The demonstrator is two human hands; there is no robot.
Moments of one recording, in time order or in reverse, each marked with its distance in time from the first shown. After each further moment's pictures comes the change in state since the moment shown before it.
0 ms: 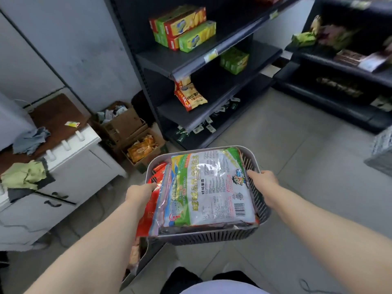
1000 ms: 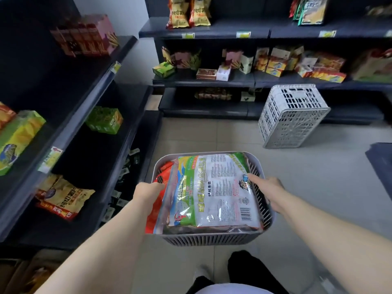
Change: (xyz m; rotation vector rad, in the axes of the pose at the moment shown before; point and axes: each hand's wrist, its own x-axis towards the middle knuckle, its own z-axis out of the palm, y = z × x) left_hand -0.027 0.342 0.401 0.461 -0.428 0.458; right_hand 0.215 -0.051 -0.275 0.438 0.464 0.252
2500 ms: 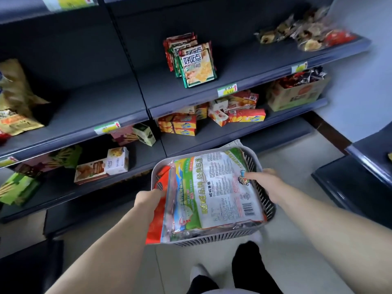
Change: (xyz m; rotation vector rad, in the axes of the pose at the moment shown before) left_hand 0.175 0.644 0.571 0.190 -0.286 0.113; right_hand 0.557 -0.373 -0.349 0.441 0.249 0.115
